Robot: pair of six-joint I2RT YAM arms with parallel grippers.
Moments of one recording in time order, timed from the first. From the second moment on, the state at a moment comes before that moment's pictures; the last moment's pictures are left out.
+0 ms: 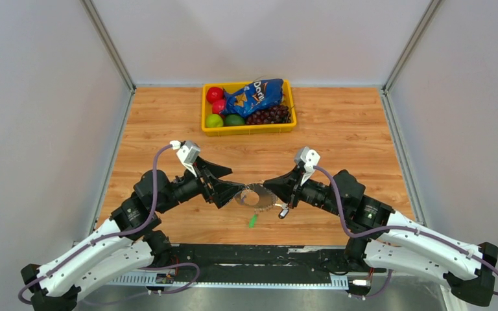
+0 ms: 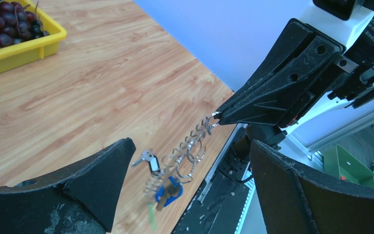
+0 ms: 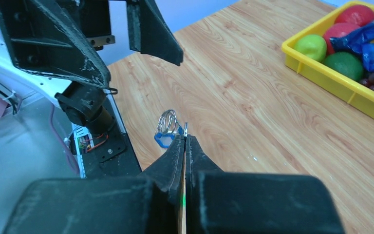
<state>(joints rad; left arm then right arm) -0.88 0.58 0.67 -0.09 0.14 -0.50 1.08 0.71 0.68 0.00 -0.02 0.21</state>
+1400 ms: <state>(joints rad) -0.88 0.62 0.68 0.16 0.65 -0.39 1.08 0.90 1.09 -0.37 -0.39 0.18</state>
